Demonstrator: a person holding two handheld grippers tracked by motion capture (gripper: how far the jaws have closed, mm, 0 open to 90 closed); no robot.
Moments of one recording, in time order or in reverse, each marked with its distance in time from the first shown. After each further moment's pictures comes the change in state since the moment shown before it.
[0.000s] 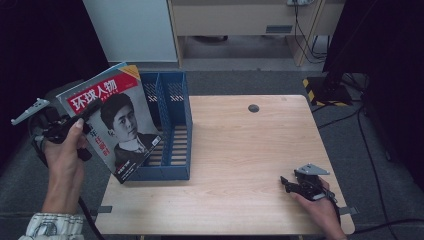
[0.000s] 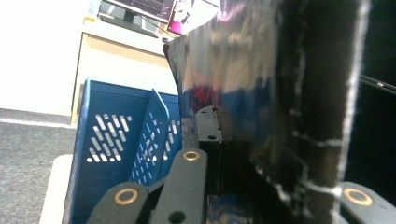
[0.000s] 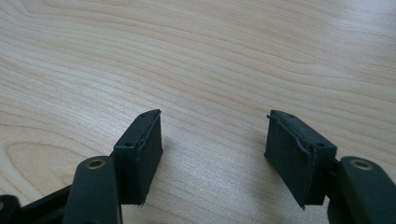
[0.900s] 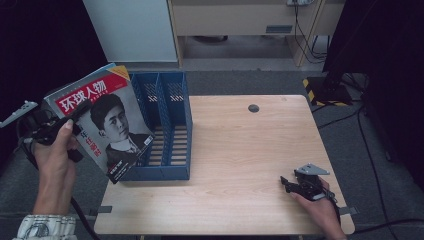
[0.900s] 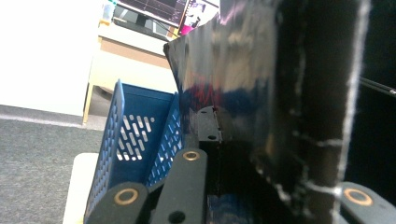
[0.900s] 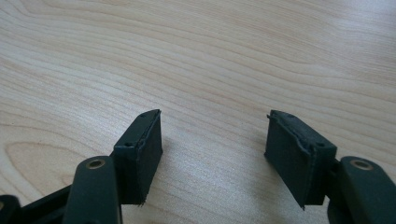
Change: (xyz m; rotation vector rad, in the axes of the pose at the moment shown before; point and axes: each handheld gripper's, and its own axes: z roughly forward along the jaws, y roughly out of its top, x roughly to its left) left arm 0.019 0.004 -0.014 -0.018 0.037 -0.015; right arm 0.000 0.000 0.000 0.001 0.001 0.000
